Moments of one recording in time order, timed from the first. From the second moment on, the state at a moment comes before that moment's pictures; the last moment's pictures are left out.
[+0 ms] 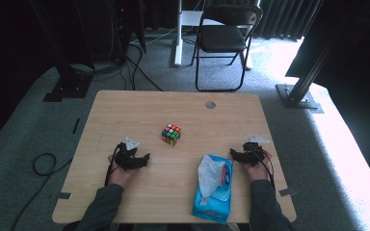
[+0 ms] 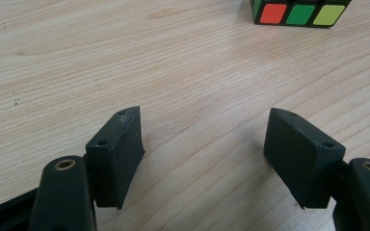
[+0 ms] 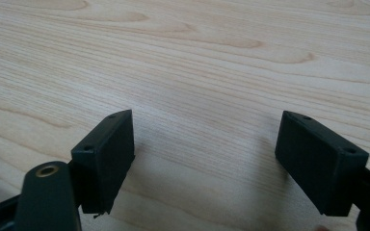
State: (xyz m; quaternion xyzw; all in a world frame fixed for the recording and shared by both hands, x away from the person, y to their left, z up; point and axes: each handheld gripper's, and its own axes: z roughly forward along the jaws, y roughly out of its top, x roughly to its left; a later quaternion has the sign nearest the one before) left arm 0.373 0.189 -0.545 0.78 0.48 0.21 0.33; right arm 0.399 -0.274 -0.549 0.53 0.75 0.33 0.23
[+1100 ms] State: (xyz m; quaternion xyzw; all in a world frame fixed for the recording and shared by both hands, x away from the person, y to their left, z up) left arm 0.380 0.186 -0.534 0.78 0.50 0.19 0.33; right arm 0.399 -0.274 -0.550 0.53 0.75 0.33 0.23
